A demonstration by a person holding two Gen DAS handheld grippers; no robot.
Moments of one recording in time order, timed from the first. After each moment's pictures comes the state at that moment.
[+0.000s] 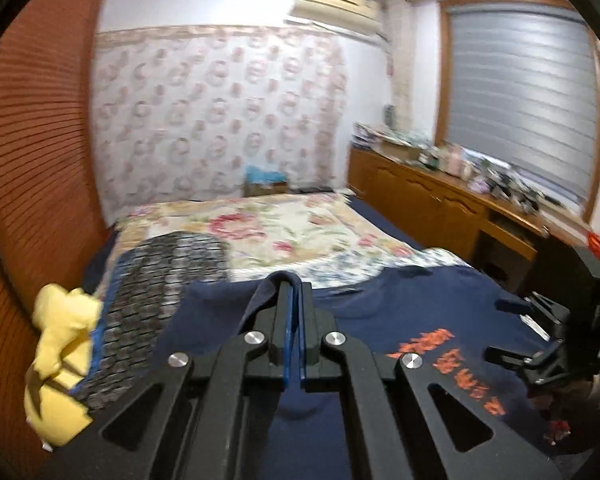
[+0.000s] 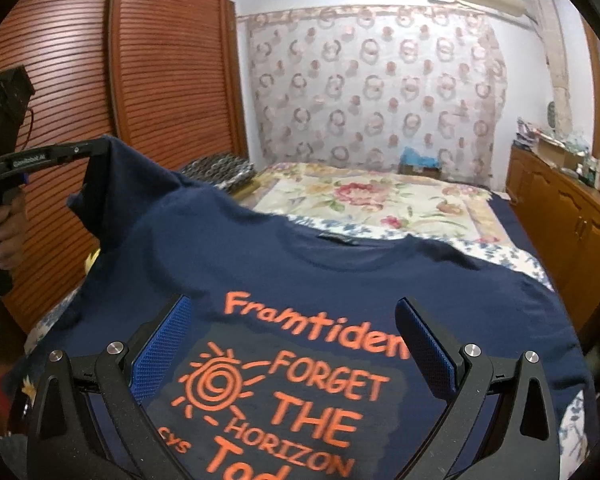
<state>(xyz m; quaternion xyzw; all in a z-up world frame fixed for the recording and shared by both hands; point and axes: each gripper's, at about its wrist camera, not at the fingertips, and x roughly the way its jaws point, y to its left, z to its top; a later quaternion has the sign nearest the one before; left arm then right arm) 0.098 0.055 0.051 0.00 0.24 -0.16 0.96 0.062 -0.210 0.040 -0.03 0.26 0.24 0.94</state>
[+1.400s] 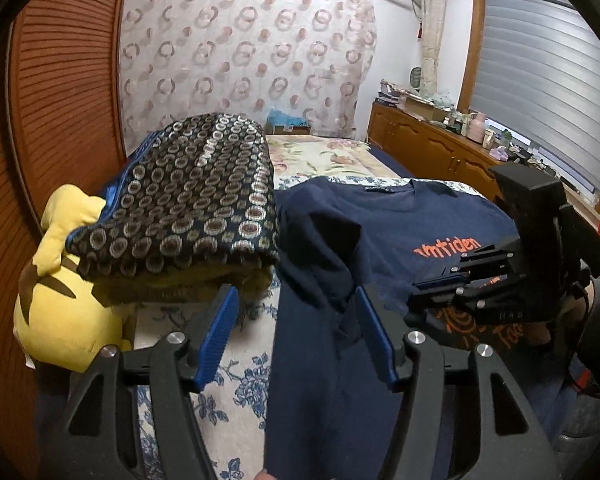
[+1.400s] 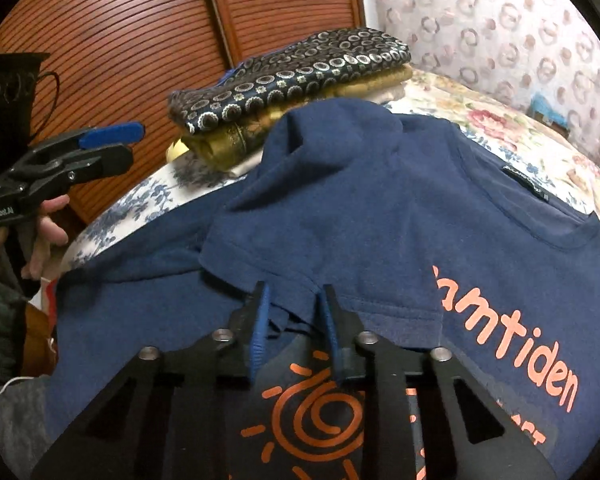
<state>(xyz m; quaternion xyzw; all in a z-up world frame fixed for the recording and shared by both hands) 0.042 0.101 -0.051 -0.04 0.32 -0.11 0.94 0.107 -0.087 -0.037 -0.12 0.42 0.44 0.79</state>
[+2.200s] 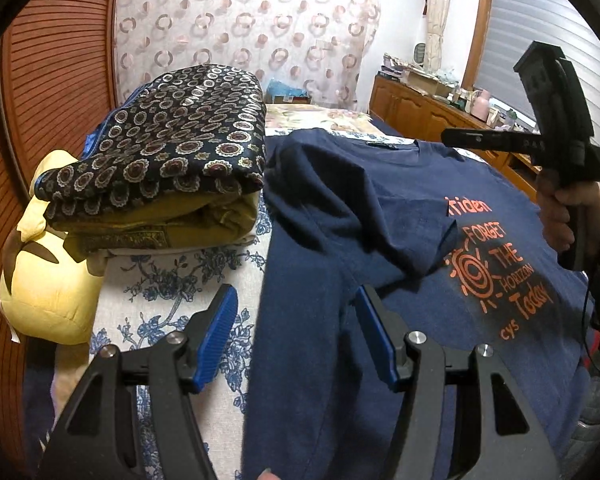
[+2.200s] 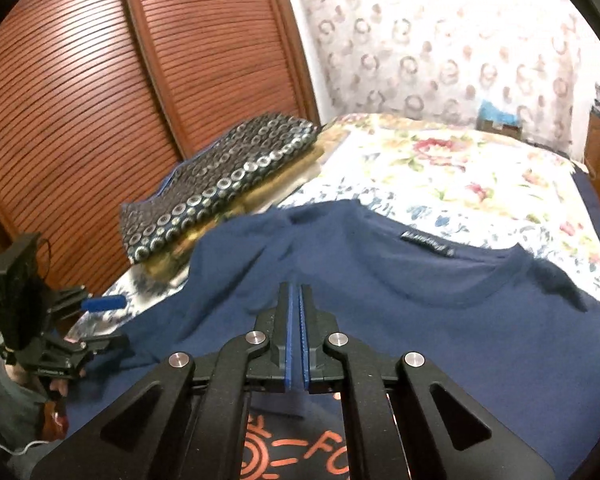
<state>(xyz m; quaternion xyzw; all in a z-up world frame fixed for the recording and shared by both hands) 0.049 0.088 -0.094 -0.04 0.36 -0.12 0.92 0.162 -0.142 0.022 -0.04 0.36 0.37 0.86</state>
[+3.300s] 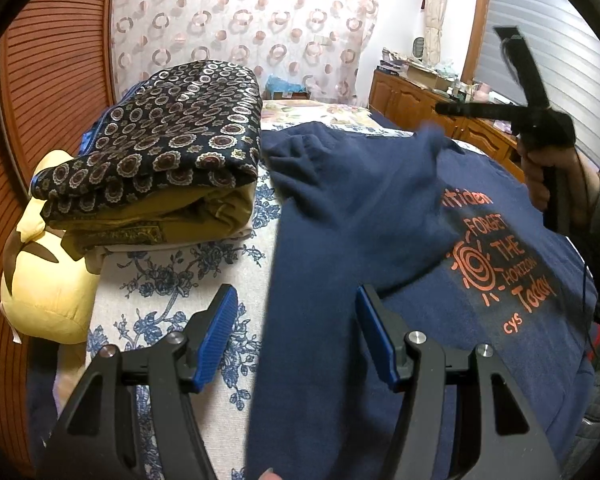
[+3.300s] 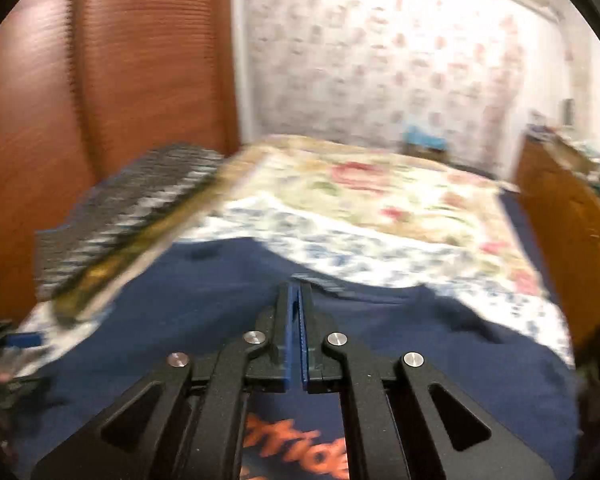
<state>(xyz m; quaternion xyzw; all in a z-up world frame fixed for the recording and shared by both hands) 0.046 0.083 -0.097 -0.03 0.37 -0.12 0.92 0.206 -0.158 0.026 -0.09 0.33 0.19 0.92</state>
